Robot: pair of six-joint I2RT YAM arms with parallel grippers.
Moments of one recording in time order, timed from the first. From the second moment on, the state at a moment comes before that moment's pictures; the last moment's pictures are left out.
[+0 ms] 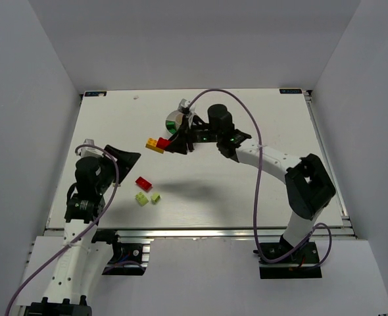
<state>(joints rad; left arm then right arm) -0.06 0.61 0.61 -0.43 0.15 -0.95 0.76 1.79 1.31 0.27 -0.74 0.11</state>
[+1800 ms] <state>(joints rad) -0.06 0.74 0.42 0.14 0.62 -1.28 0.76 1.64 1.11 0.35 -0.89 0.01</state>
